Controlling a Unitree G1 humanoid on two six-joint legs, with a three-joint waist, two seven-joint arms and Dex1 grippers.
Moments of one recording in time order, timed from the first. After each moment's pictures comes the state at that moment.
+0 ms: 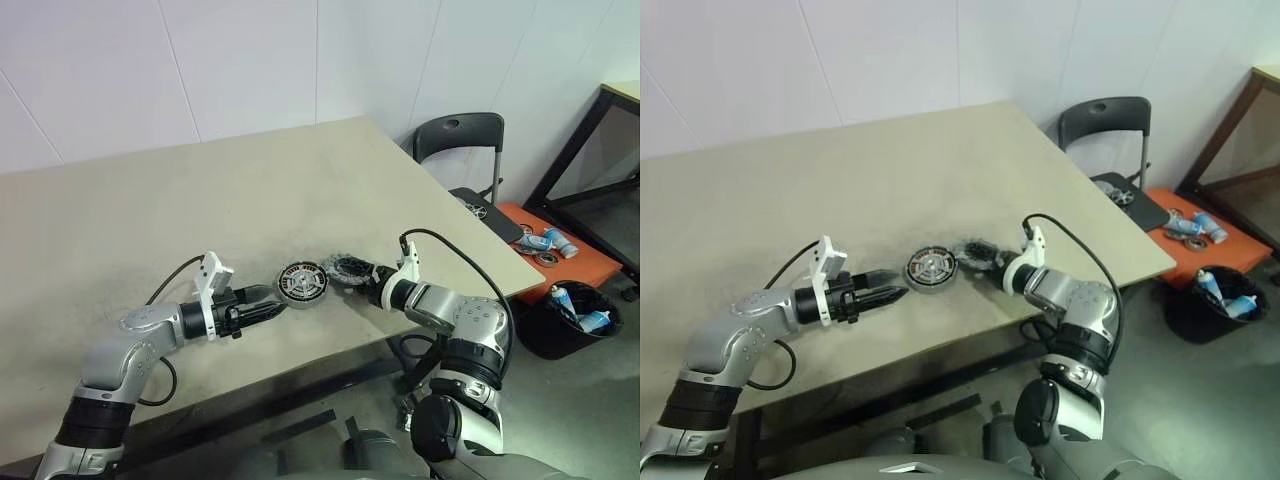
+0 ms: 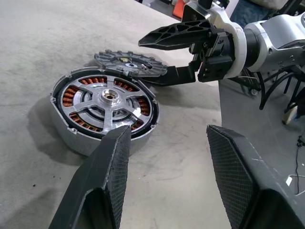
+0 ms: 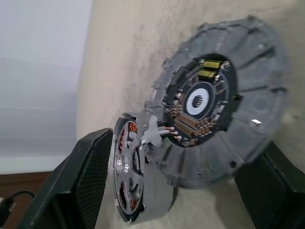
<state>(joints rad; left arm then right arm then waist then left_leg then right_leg) -0.17 0.57 0.02 -0.13 -0.60 0.62 -0.94 -0.58 0.13 -0.66 0.18 0.72 1.34 0.02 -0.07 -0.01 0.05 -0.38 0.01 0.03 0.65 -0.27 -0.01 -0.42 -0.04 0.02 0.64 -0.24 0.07</state>
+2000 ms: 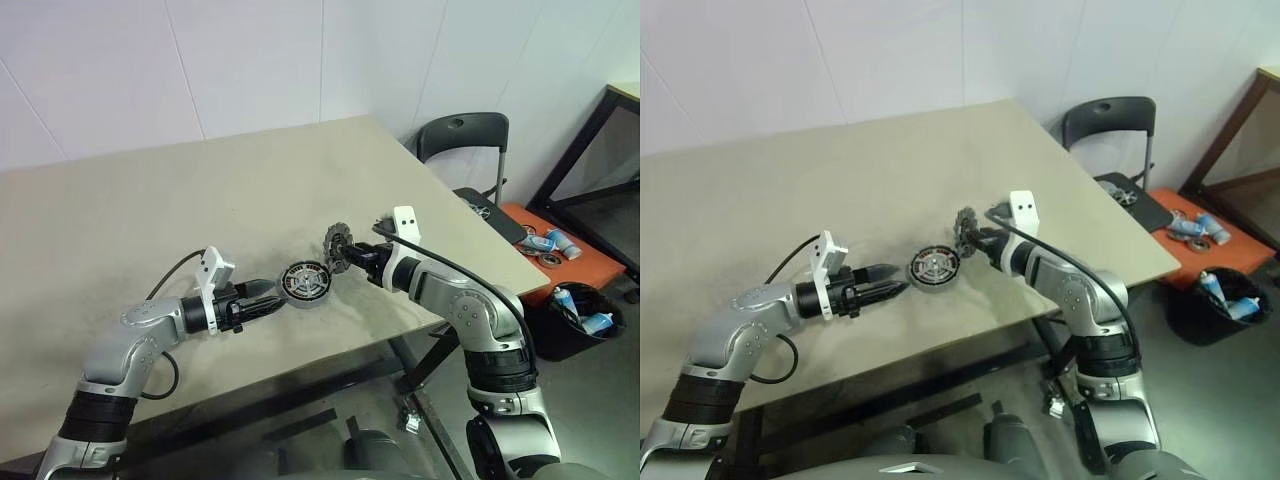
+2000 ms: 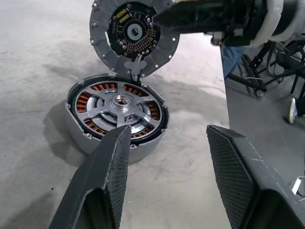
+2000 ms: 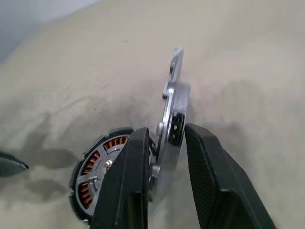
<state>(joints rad) -0.19 0.56 0.01 -0.12 -0.58 0.61 -0.93 -0.49 -0.28 0.06 -0.13 0.53 0.92 0.29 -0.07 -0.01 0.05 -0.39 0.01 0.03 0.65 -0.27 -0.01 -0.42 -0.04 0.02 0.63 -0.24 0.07</state>
